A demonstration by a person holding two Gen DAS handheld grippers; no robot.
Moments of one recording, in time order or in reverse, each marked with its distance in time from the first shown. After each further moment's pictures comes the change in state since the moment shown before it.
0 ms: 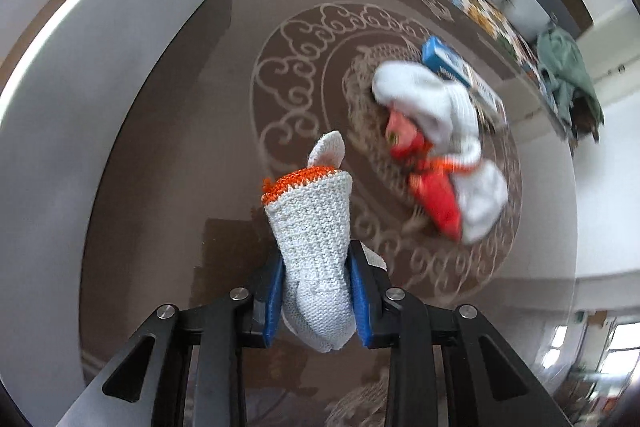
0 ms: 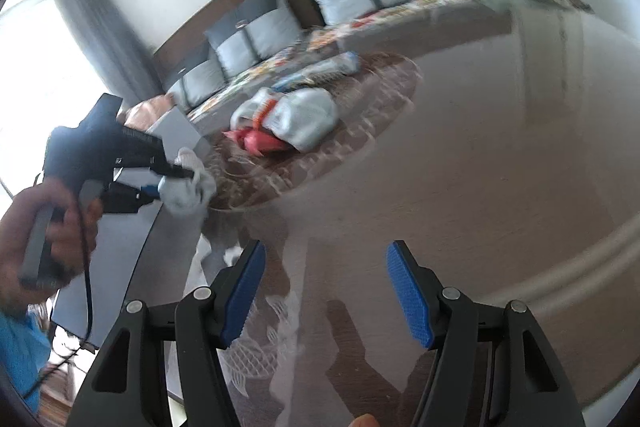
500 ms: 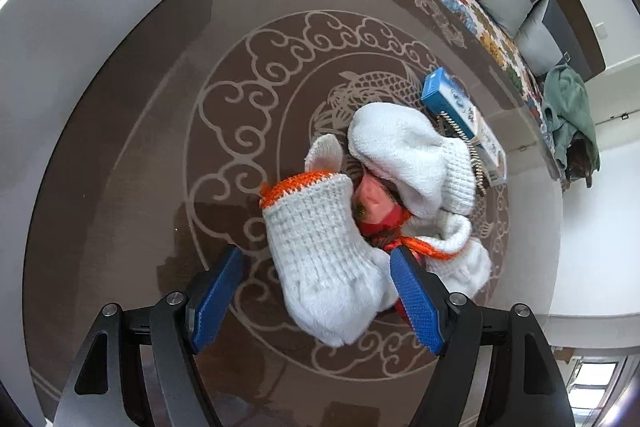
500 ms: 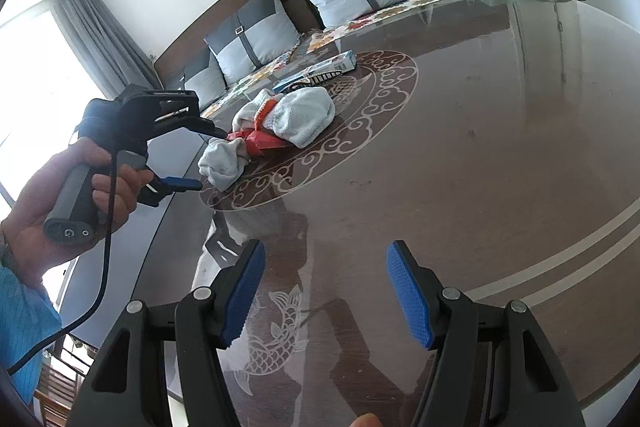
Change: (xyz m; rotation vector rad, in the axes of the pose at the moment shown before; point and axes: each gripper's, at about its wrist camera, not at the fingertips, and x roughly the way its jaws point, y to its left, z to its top) left arm 0.040 -0.022 0.052 -0.150 -0.001 -0.061; right arm -0.004 -0.008 -0.029 0.128 -0.009 -0.036
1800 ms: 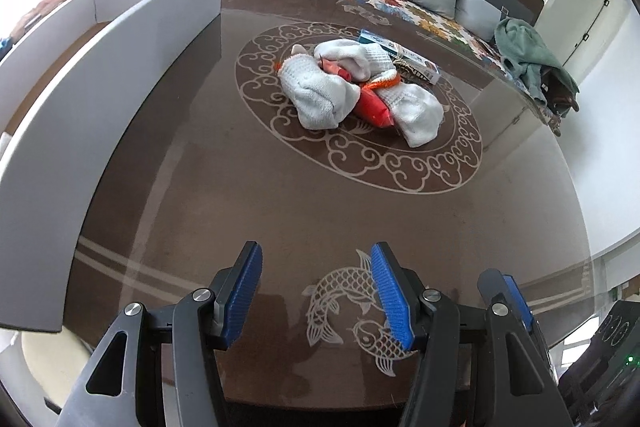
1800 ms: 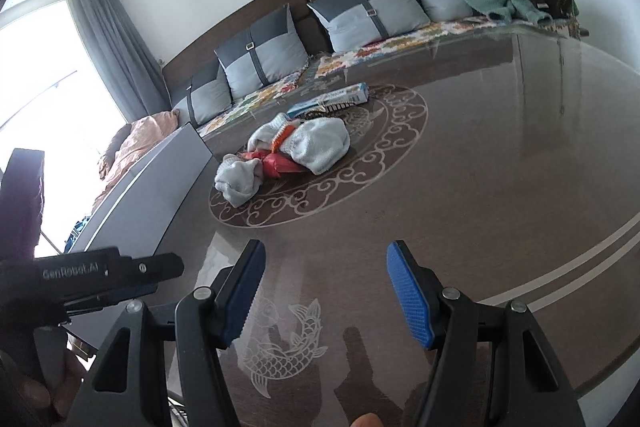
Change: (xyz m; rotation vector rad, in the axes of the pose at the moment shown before) left arm -0.083 0.010 -0.190 0.294 -0.252 0.084; right arm -0.023 0.016 0.004 -0.064 -0.078 -0.018
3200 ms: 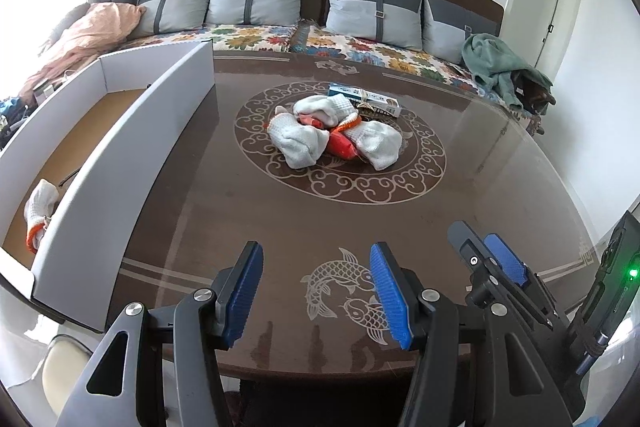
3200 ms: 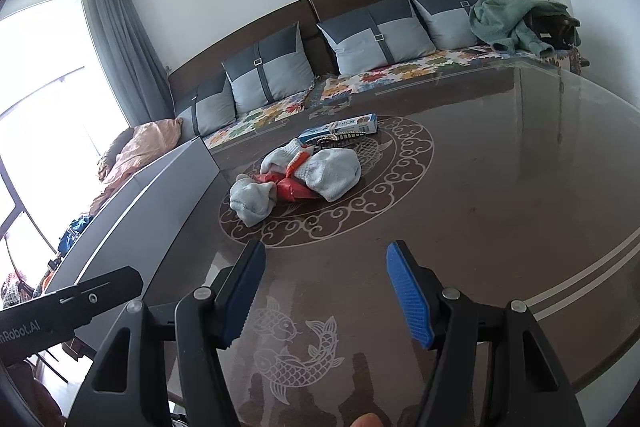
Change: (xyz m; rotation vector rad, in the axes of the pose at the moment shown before) left arm -0.073 -0.015 -0.034 0.132 -0.210 0.011; right arm -0.026 0.025 0.010 -0.079 -0.091 -0.018
